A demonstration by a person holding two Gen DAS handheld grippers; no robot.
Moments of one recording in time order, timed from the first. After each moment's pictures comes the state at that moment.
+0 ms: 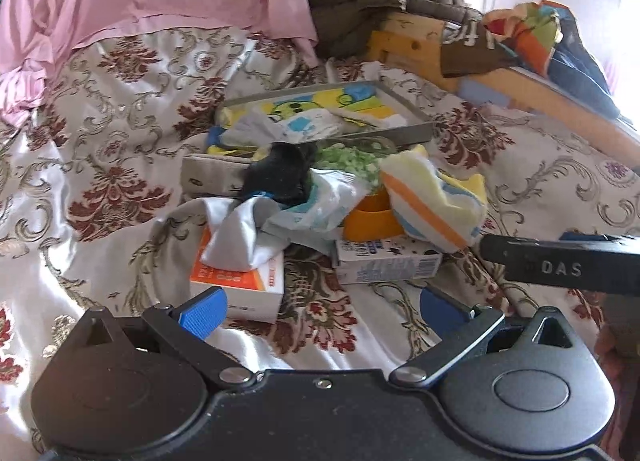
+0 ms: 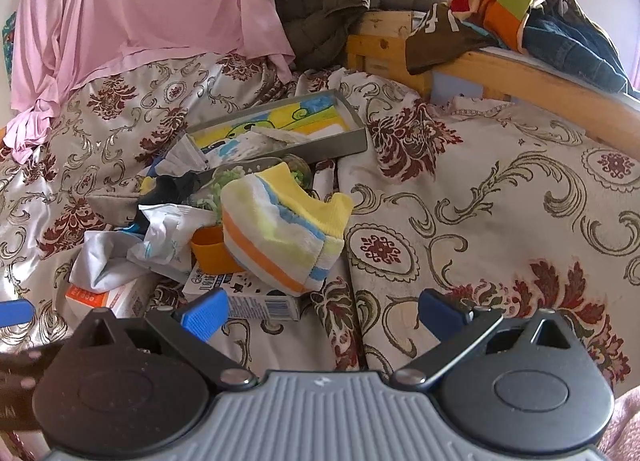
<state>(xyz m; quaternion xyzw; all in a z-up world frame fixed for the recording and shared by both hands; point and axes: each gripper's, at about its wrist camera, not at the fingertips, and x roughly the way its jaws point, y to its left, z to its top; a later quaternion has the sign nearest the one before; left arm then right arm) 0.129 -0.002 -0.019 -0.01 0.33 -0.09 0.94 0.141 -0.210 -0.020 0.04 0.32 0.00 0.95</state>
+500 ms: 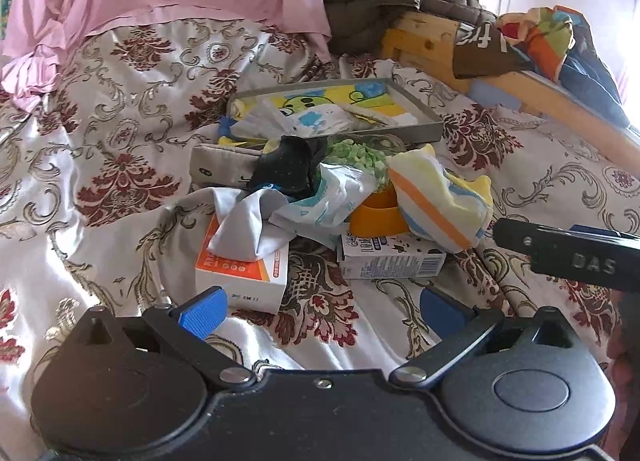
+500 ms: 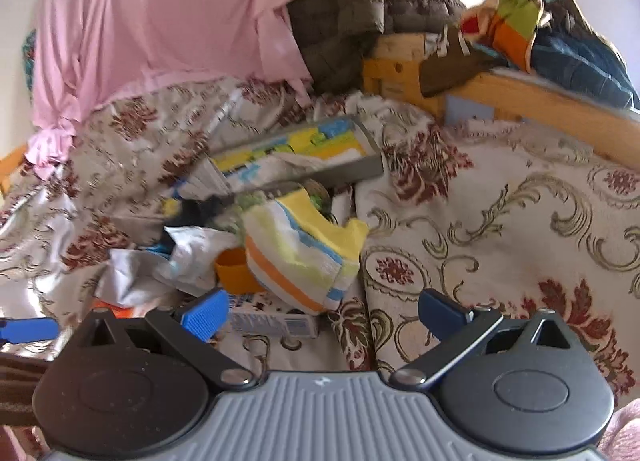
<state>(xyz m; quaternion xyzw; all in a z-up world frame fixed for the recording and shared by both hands) 0.125 -0.003 -0.013 -0.03 0.34 -0.06 0.94 0.116 -0.217 -0.001 0.05 0.27 0.04 0.96</state>
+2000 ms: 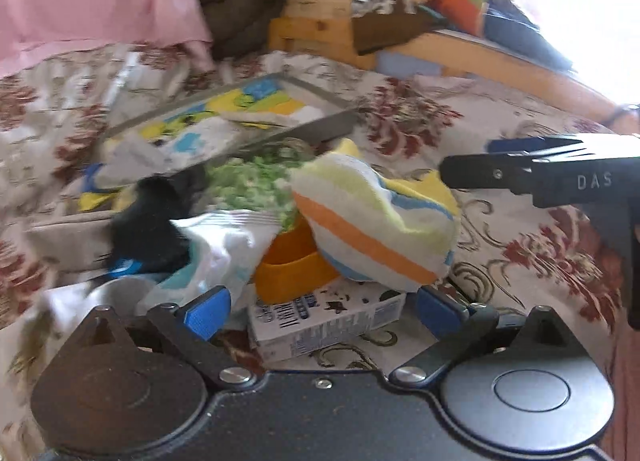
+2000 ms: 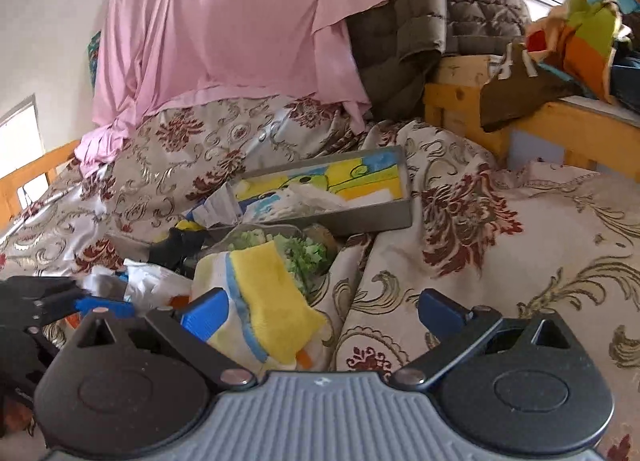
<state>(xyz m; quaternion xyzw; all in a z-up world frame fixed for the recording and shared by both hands) 0.228 -0.049 -0.061 0.04 0.32 -0.24 0.92 0.219 -0.275 -0.025 0.01 0.23 0.18 0.96</state>
